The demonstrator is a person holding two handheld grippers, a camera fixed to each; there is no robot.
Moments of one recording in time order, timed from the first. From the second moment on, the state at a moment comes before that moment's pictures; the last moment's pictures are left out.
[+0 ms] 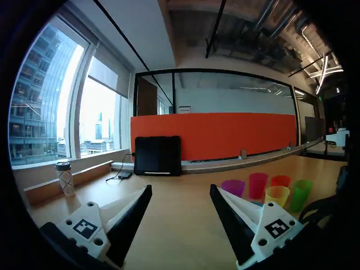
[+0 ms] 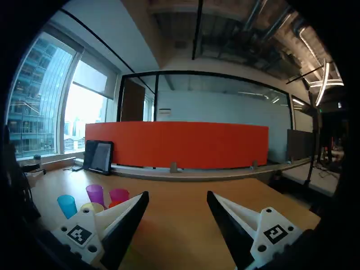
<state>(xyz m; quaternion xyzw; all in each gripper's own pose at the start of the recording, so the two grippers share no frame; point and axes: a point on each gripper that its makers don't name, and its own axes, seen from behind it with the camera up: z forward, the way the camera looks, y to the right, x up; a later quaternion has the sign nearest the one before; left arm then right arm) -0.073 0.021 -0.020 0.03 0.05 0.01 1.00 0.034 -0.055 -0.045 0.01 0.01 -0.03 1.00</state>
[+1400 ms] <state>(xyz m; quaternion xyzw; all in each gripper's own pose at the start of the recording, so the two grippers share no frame) -0.098 0.005 -0.010 0.03 0.03 0.00 1.00 0.047 -0.072 -0.045 0.02 0.02 -0.03 1.00</state>
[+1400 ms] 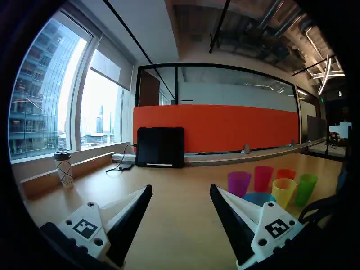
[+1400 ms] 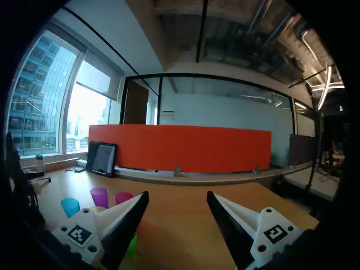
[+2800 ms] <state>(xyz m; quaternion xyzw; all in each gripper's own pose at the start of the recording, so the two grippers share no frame) -0.097 0.004 -0.010 0.03 0.03 0.00 1.00 0.016 -0.031 -0.024 -0.01 0.06 -0.03 1.00</state>
